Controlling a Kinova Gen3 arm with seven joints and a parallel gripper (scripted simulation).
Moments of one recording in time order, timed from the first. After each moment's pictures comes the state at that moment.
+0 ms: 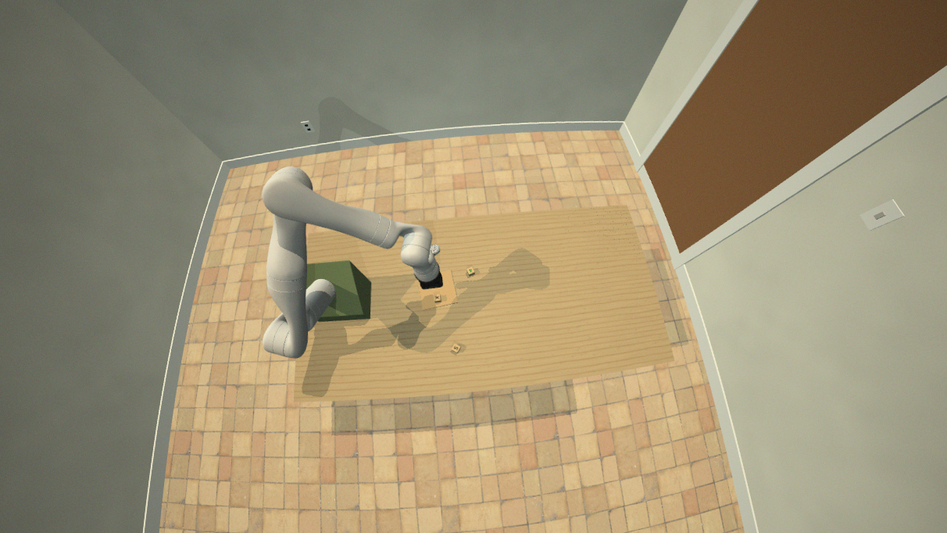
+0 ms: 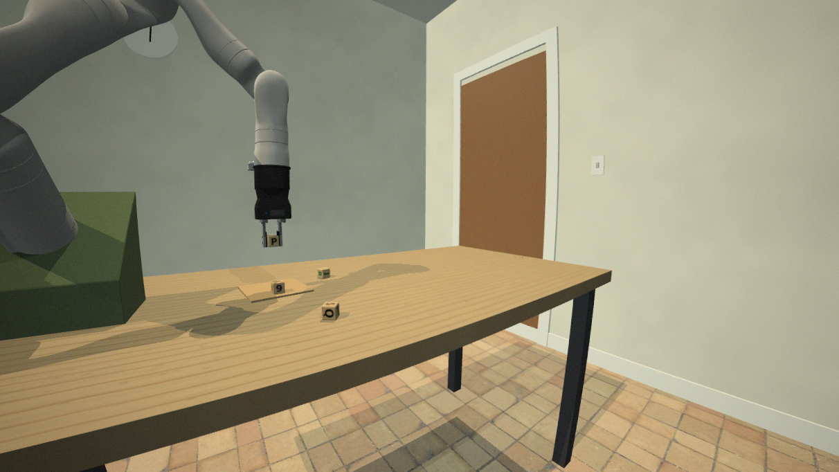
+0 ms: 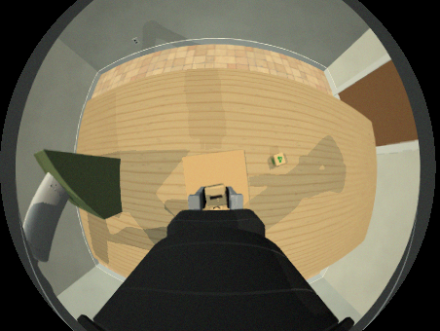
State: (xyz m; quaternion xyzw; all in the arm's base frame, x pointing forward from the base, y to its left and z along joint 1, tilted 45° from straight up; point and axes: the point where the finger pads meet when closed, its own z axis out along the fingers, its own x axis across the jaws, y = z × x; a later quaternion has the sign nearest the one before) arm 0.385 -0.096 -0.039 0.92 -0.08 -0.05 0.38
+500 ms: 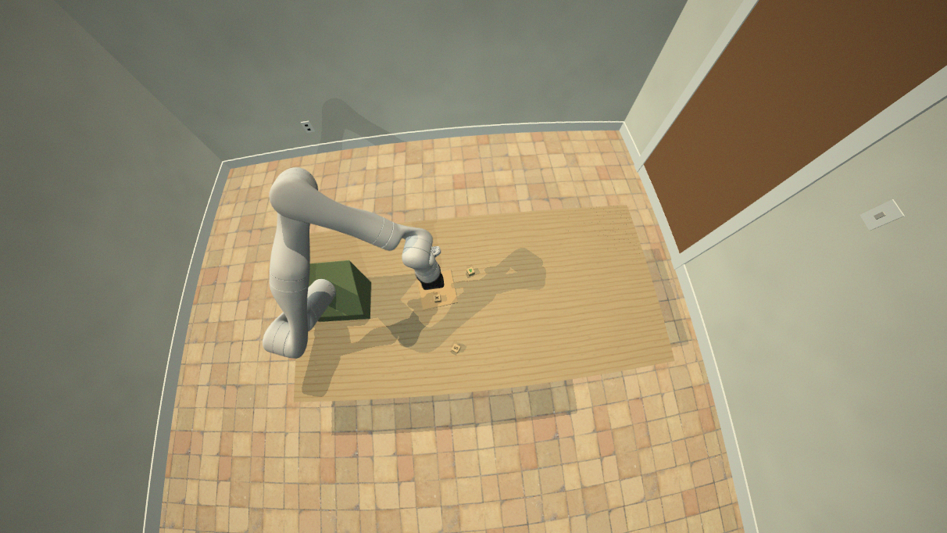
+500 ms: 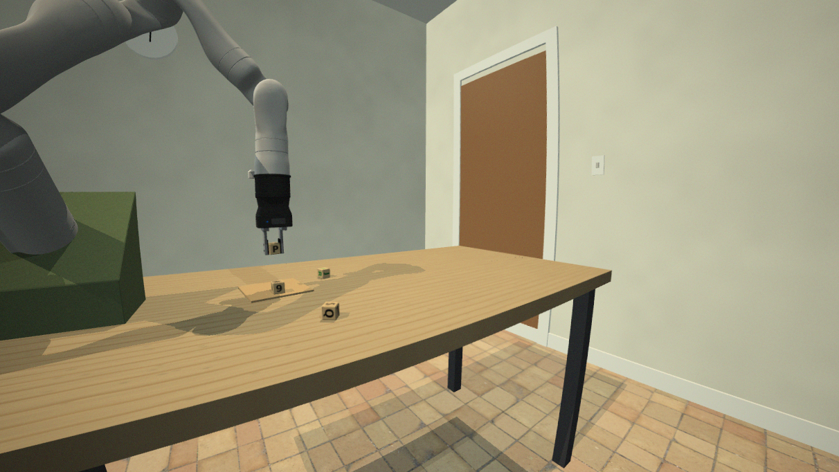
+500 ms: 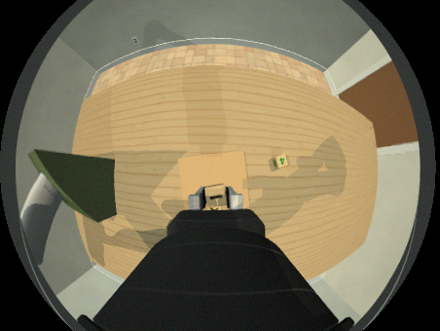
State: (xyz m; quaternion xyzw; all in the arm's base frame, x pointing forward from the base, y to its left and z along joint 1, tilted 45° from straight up) arm 0.385 -0.106 -0.055 0.92 -0.07 -0.05 0.38
